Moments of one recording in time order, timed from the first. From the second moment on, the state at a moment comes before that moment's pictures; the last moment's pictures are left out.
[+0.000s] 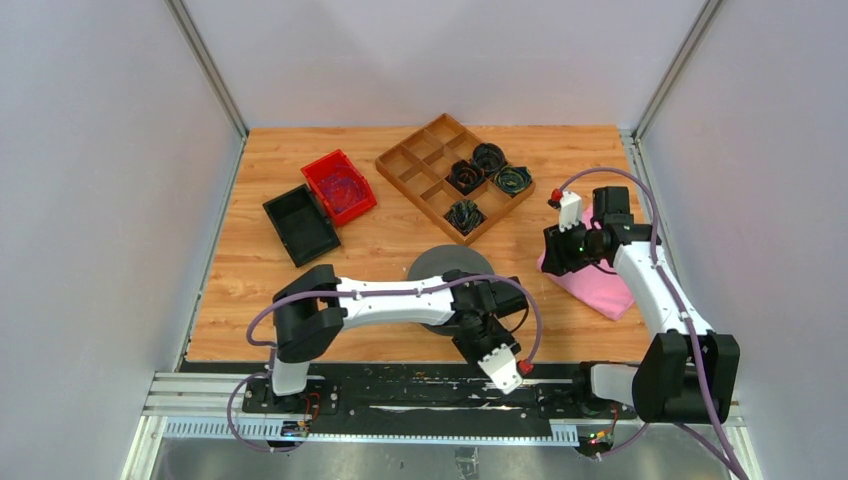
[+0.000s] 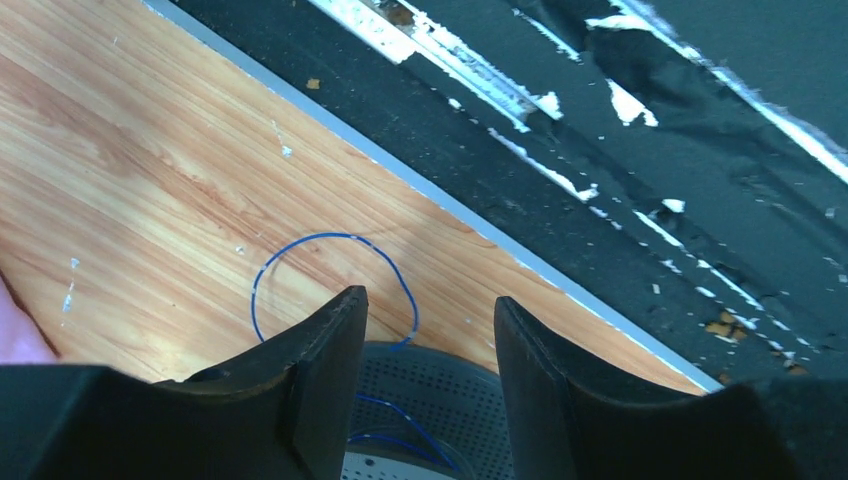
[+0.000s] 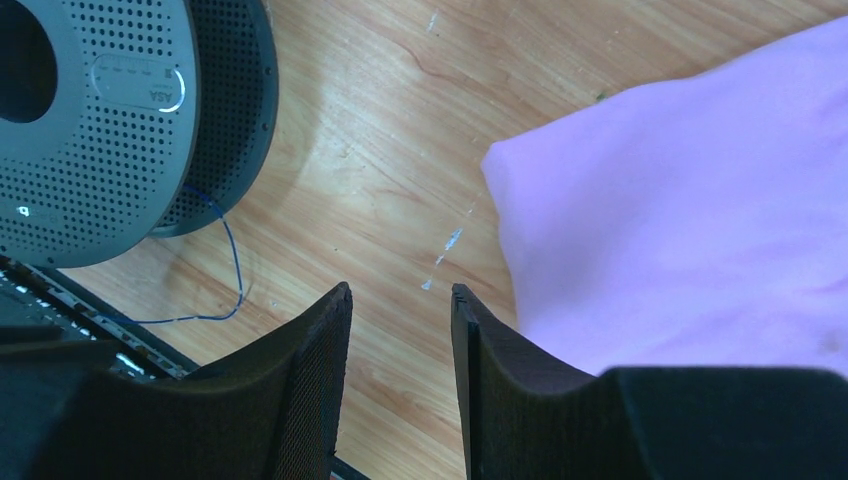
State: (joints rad) left arm -1.28 1.88 1.42 -0.79 0.37 1.25; right arm -0.01 1.24 0.91 -0.74 -0.45 -0.39
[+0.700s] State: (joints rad) left arm -1.30 2.03 1.51 -0.80 0.19 1.27; right arm -0.03 1.24 0.91 -0.77 -0.55 -0.39
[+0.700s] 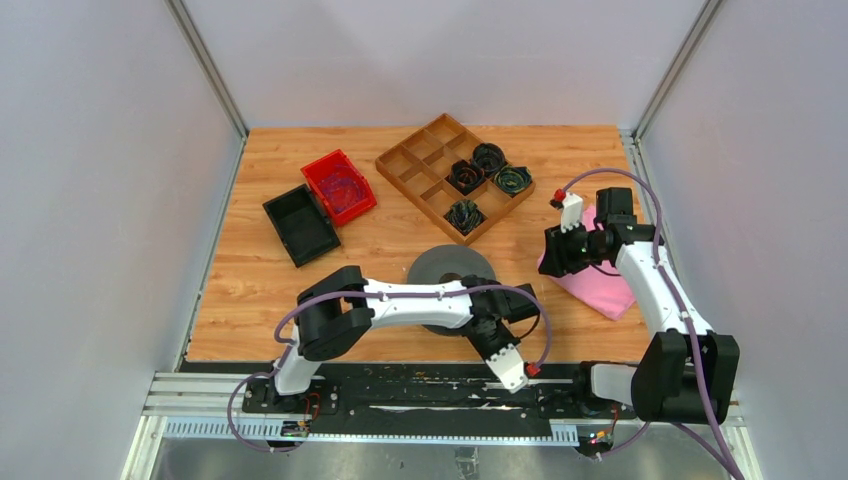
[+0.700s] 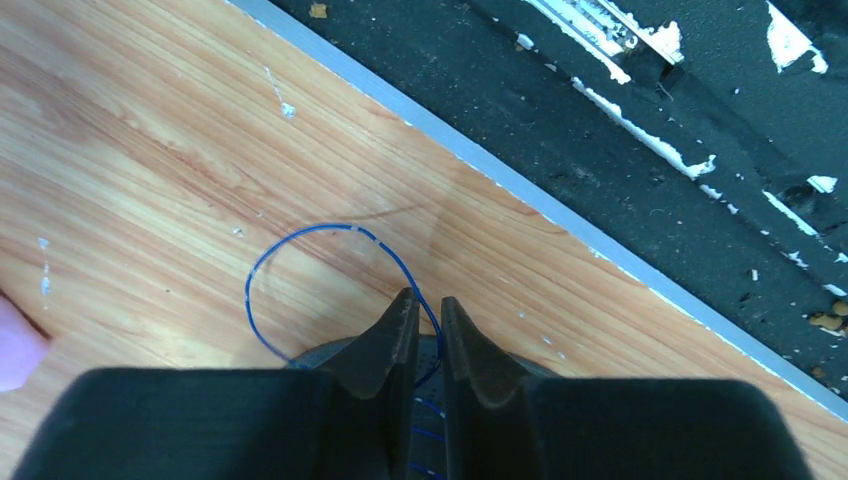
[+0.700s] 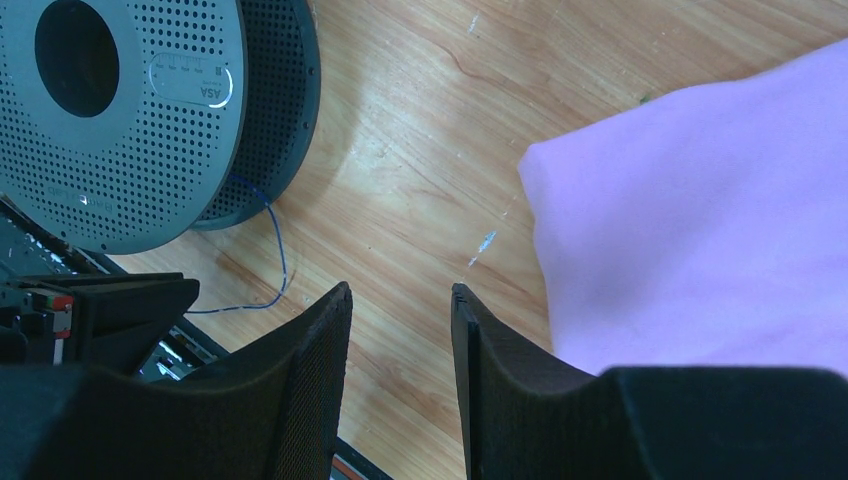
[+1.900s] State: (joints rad) left arm -0.91 2.11 1.85 -0.81 0.33 0.89; right arm -0.07 1.19 0.90 -0.77 -0.55 -0.38
